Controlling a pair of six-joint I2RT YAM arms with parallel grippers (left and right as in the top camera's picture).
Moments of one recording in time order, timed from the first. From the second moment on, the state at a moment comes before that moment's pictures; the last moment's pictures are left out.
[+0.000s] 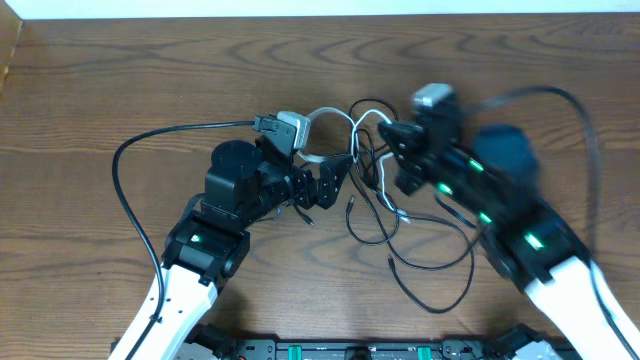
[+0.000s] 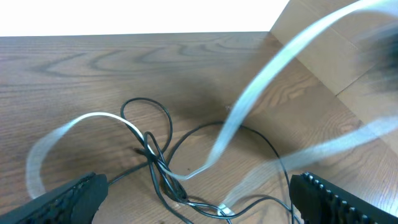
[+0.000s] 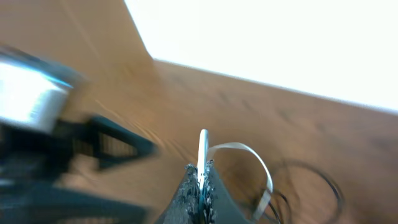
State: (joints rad) left arm -0.42 1.05 0.79 -0.14 0.36 -0.27; right arm 0.49 1.02 0.95 -0.14 -0.30 0.24
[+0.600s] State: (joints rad) left arm -0.42 1.06 0.79 -0.14 0.36 -0.27; right arm 0.50 0.79 0.95 0.11 -0.35 0.29
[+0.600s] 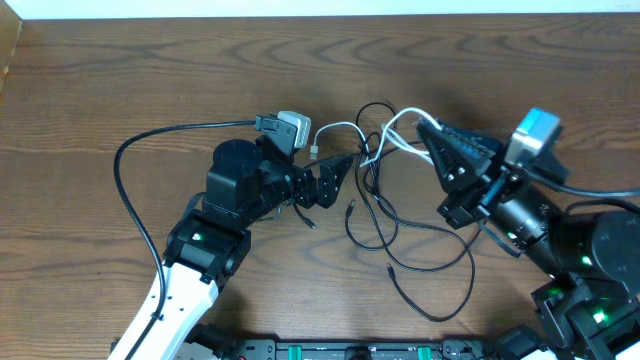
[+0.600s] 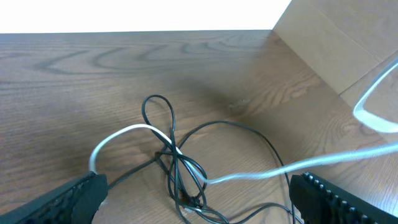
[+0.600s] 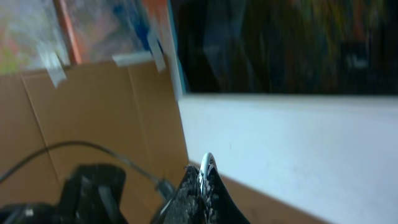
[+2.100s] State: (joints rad) left arm -0.48 1.40 0.79 0.16 0.58 0.34; right arm 0.48 0.79 0.95 0.21 -0.41 0.34
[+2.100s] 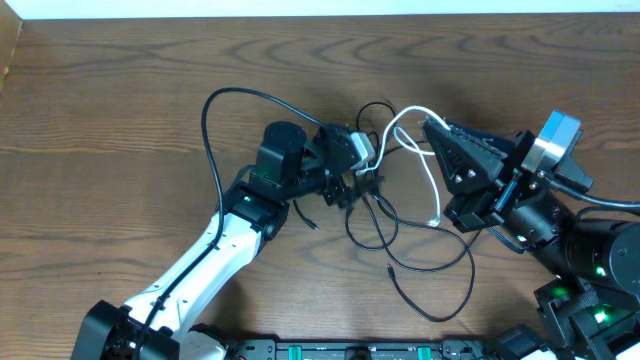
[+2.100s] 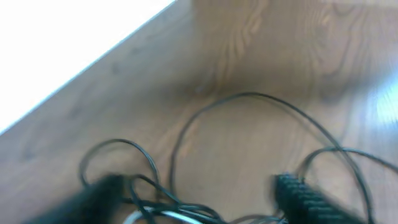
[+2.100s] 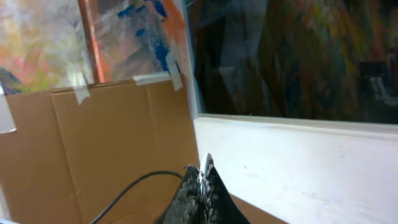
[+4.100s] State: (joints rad) left arm -0.57 1.11 0.79 0.72 0.68 -0.03; right arm 0.33 0.94 0.96 -0.27 -0.21 0.27
